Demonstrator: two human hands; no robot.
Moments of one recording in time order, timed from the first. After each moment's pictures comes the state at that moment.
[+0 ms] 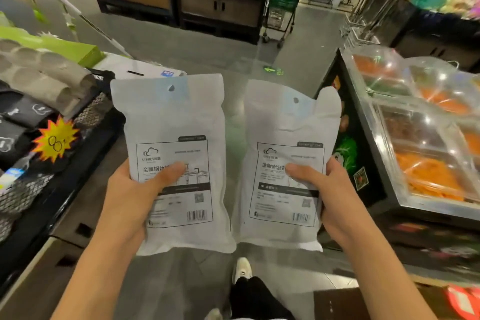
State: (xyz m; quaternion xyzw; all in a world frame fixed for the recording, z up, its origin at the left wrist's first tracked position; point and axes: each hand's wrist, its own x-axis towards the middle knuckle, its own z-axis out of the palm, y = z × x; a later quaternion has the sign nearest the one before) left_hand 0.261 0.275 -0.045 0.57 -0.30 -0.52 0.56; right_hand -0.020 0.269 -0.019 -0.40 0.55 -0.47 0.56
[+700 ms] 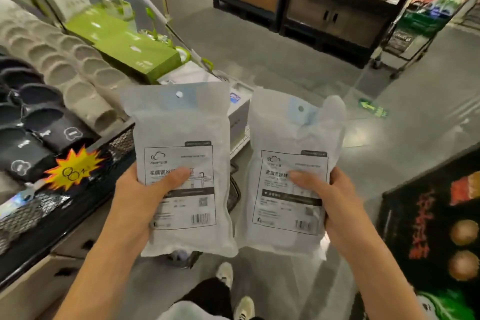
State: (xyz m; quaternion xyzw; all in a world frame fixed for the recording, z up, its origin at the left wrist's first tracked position) left_hand 0.257 -0.042 -0.055 0.66 -0.16 -0.39 0.62; right_hand 0.004 -0.163 -0.041 -0.45 0.49 -0.32 0.67
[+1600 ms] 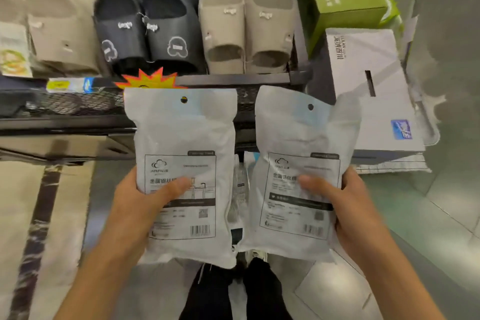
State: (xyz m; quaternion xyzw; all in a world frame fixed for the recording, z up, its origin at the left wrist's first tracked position) left_hand 0.377 -0.093 -0.208 0.69 0.23 -0.19 0.66; right_hand 0.313 -0.374 -0.204 -0.60 0.35 0.07 0.72
